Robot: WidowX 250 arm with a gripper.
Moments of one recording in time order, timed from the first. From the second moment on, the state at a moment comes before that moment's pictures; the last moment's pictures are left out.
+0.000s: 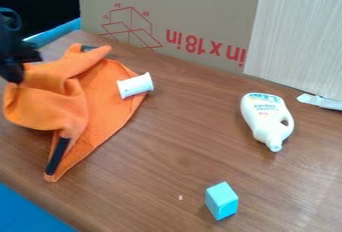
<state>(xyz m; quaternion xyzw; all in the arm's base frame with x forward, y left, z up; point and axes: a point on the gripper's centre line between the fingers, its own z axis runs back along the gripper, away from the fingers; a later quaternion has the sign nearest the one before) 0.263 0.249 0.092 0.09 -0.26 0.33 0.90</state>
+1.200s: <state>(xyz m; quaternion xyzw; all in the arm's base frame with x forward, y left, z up) 0.197 0.294 0.096 0.07 -0.26 0.45 0.85</state>
